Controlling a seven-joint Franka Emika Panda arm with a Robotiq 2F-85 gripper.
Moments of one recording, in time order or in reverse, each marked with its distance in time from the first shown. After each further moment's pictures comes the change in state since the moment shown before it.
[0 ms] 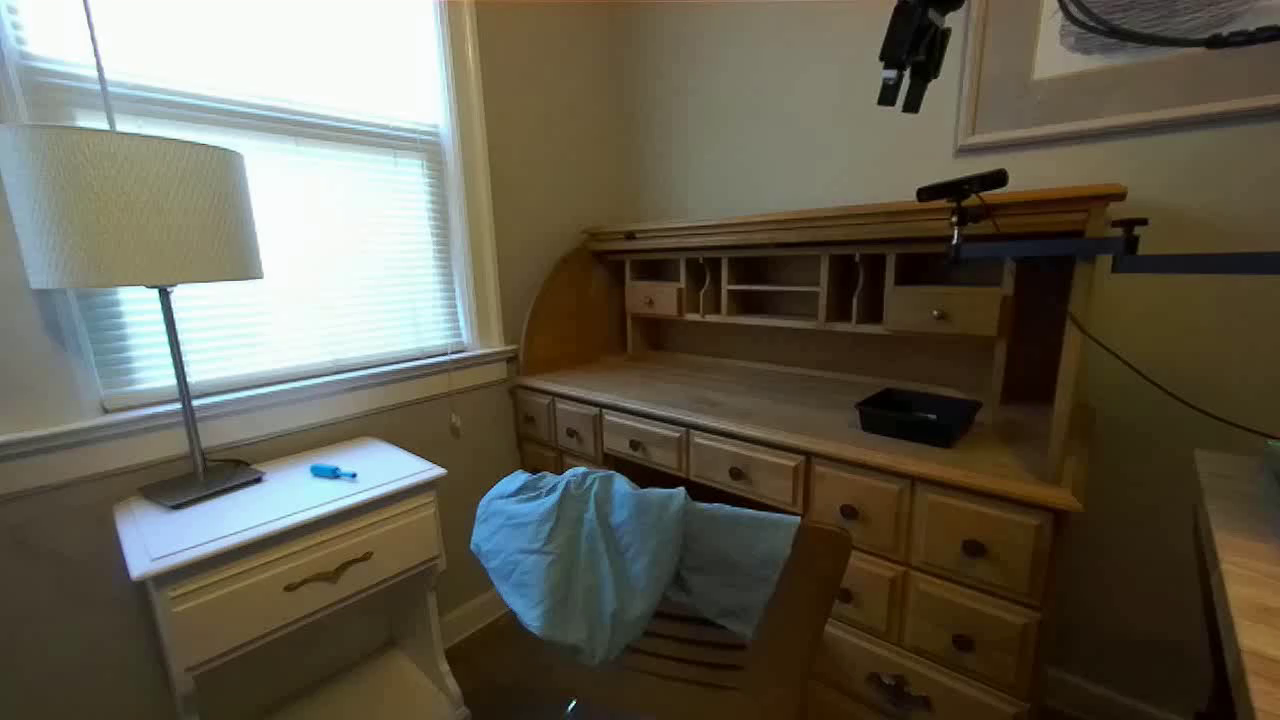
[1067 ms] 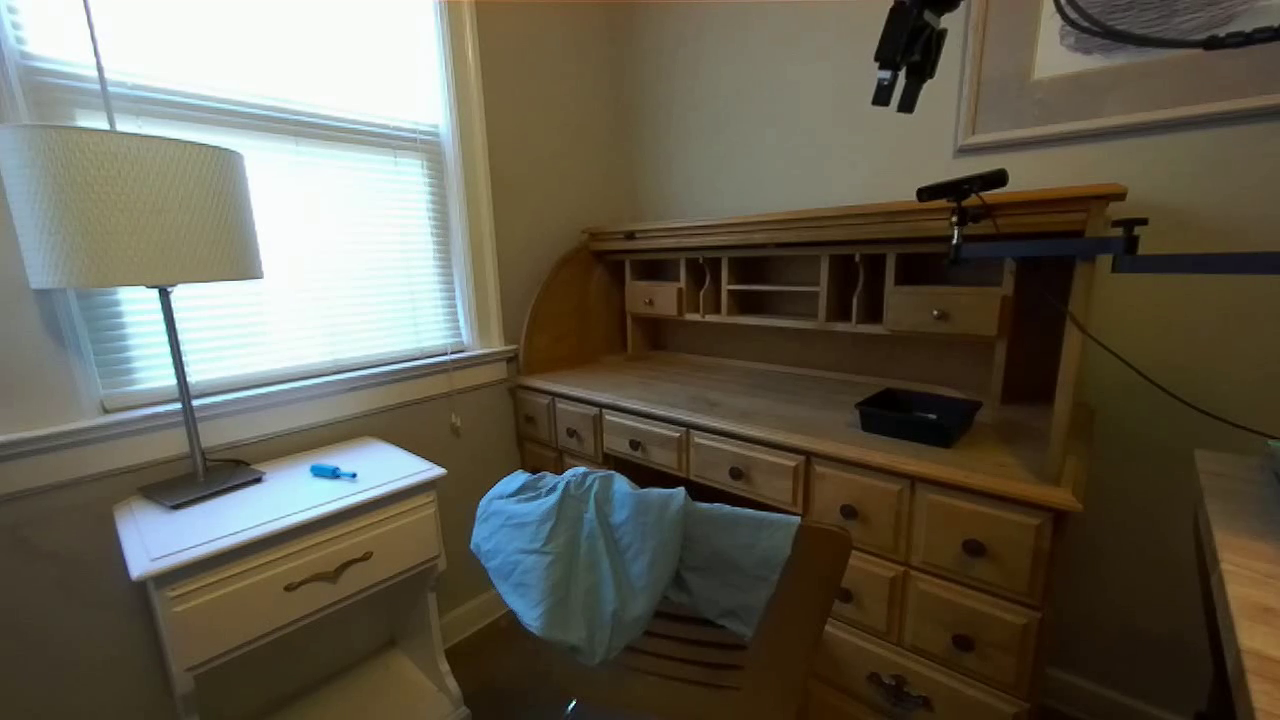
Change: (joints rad) arm 0.000 0.008 -0.001 0.000 0.004 0.039 0.000
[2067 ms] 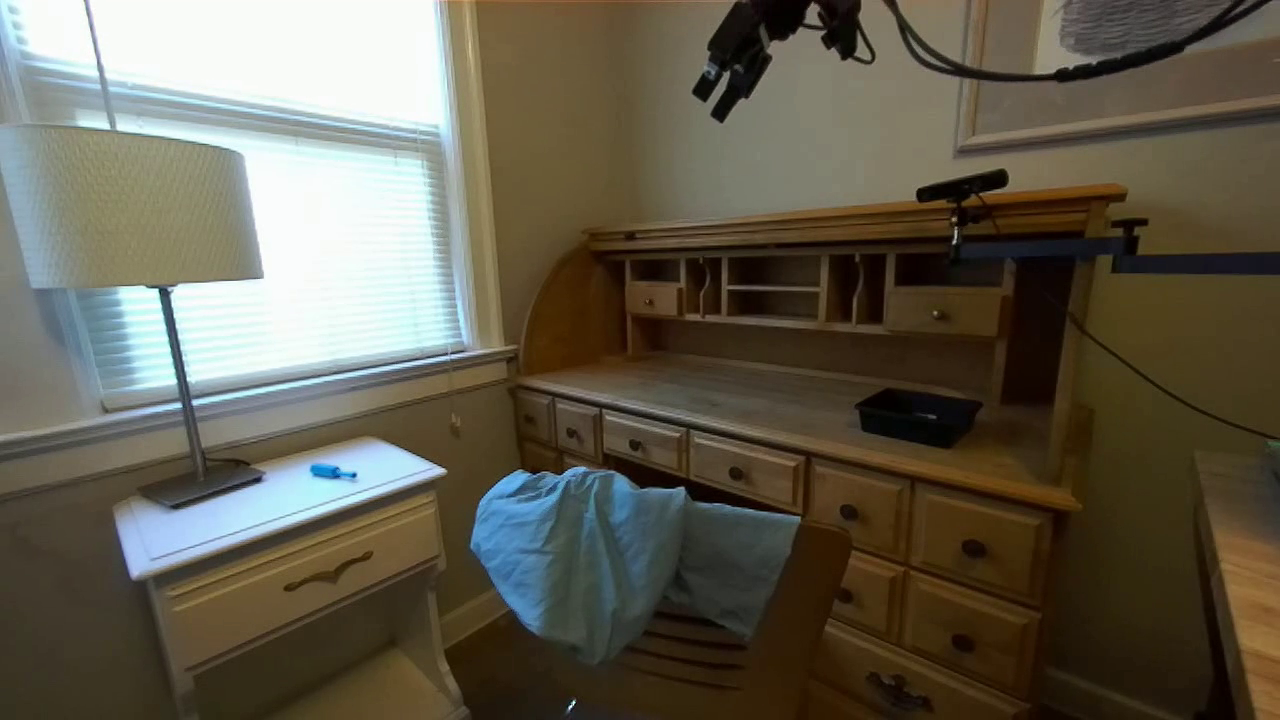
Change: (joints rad) arm 0.277 0.326 -0.003 0.183 0.491 0.378 -0.394
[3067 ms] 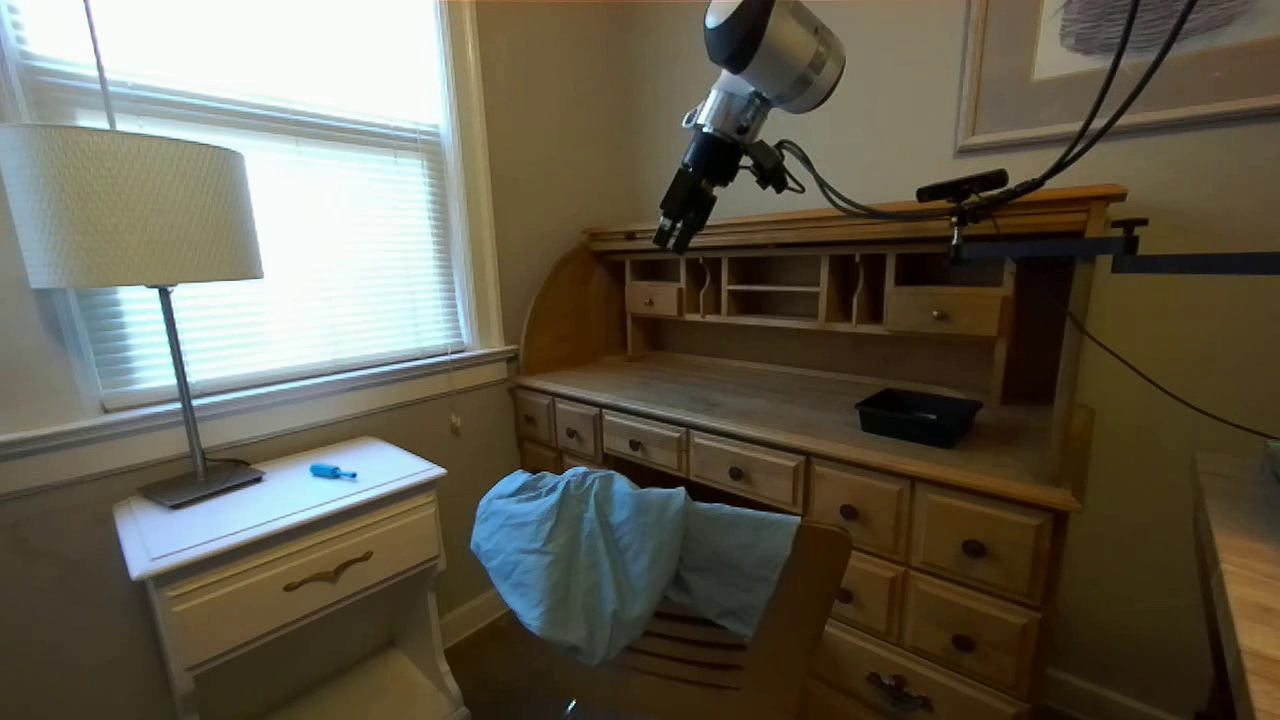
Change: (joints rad) arm -0.196 0.460 0.180 0.232 0.080 0.020 -0.118
